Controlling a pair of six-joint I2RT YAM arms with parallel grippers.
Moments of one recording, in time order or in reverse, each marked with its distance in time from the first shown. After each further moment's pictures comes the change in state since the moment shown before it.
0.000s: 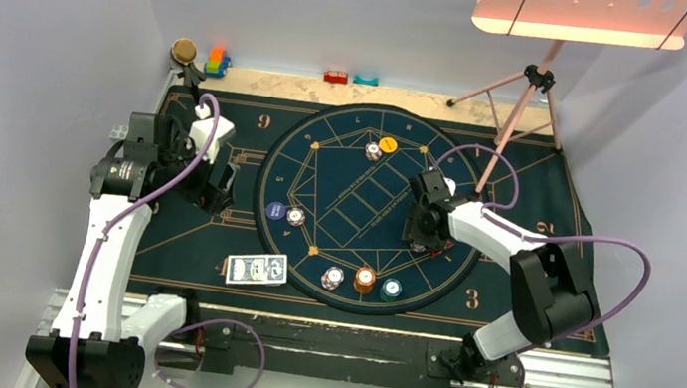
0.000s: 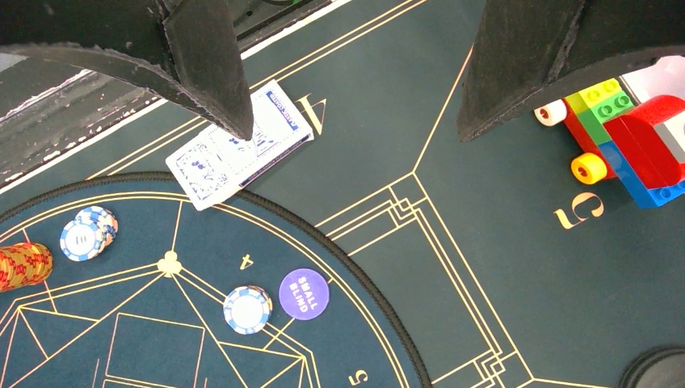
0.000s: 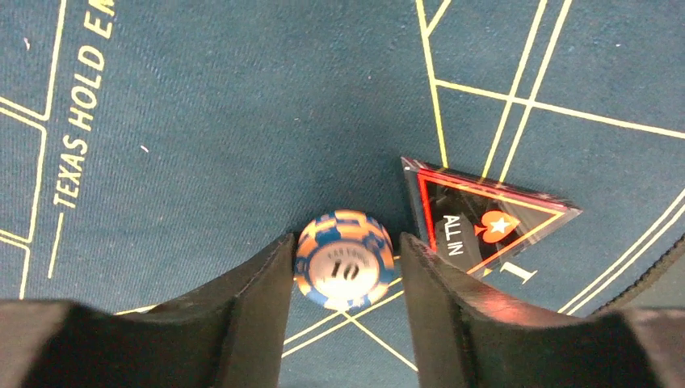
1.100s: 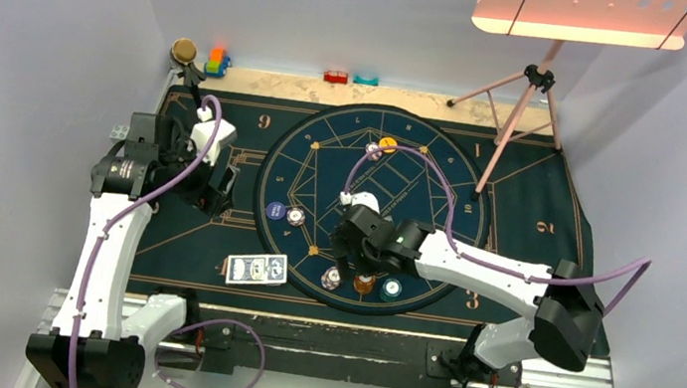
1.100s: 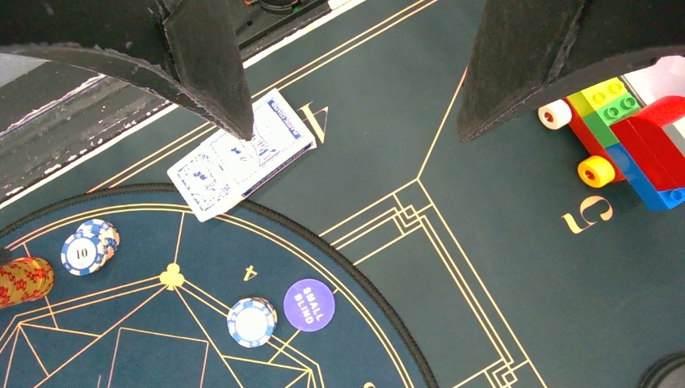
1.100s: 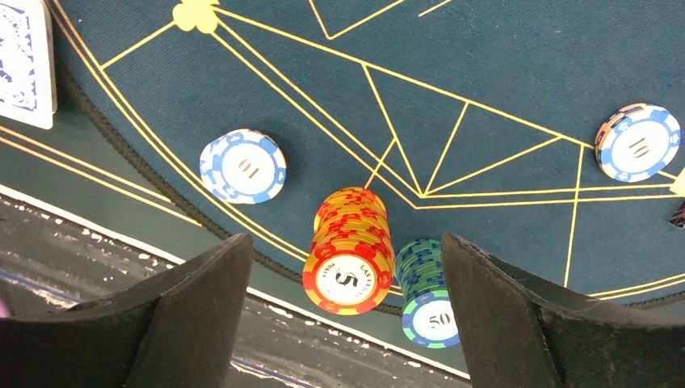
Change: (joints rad) left arm 0.000 0.007 0.003 -0.026 0.008 0.022; right arm 0.588 -0.120 0.152 -0.168 0.037 -0.017
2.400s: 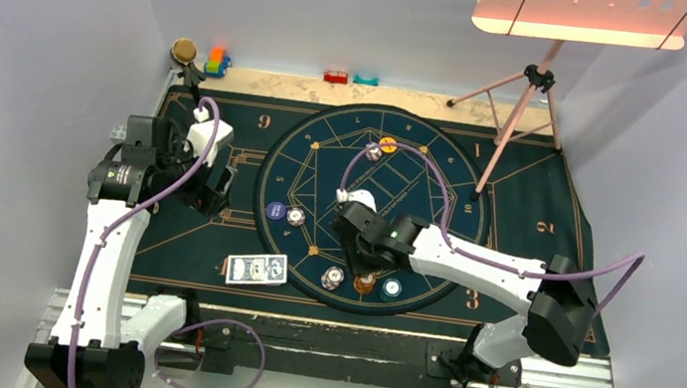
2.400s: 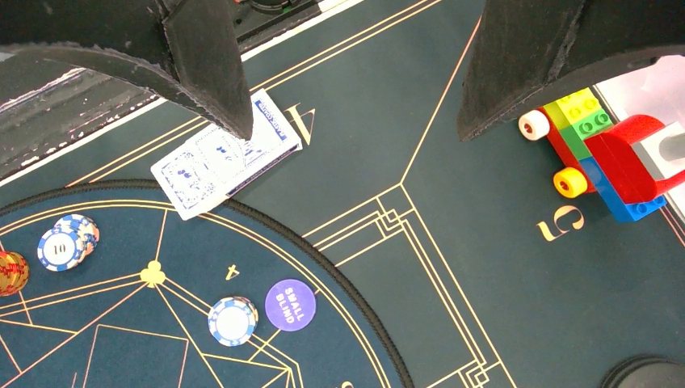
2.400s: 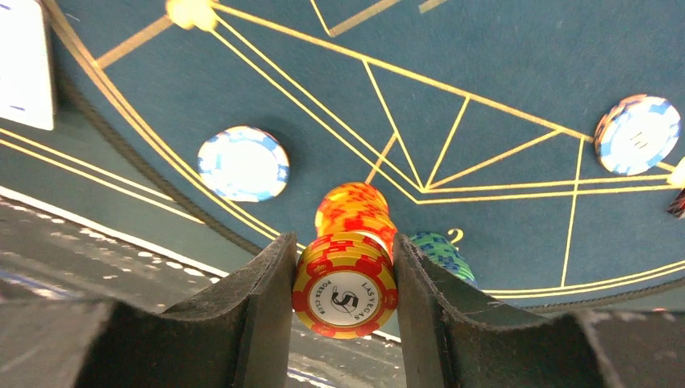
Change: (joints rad) left arm 0.000 -0.031 -0.001 0.004 -0.046 0.000; right arm 0.017 0.040 0.013 -0.035 0.011 0.024
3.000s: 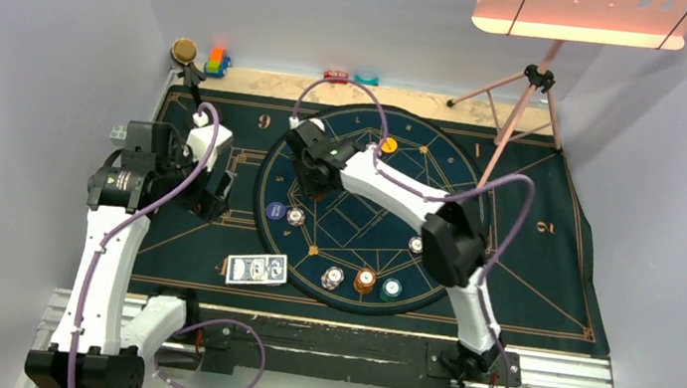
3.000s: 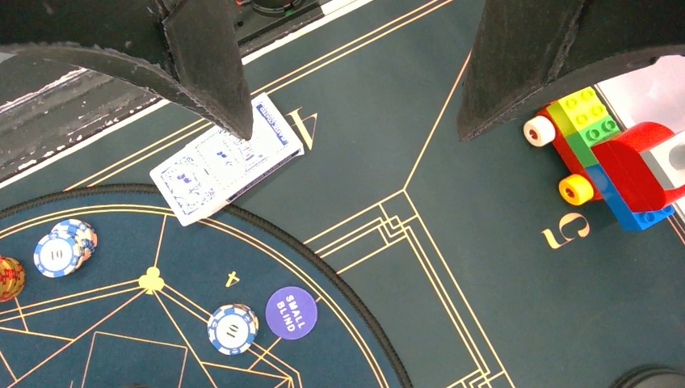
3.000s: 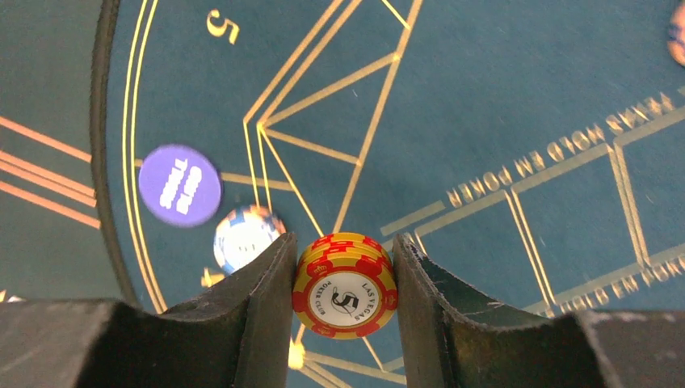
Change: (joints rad) left arm 0.000 -0.026 -0.024 0.000 -0.006 -0.003; right arm -0.175 0.601 0.787 -0.019 0.005 -0.207
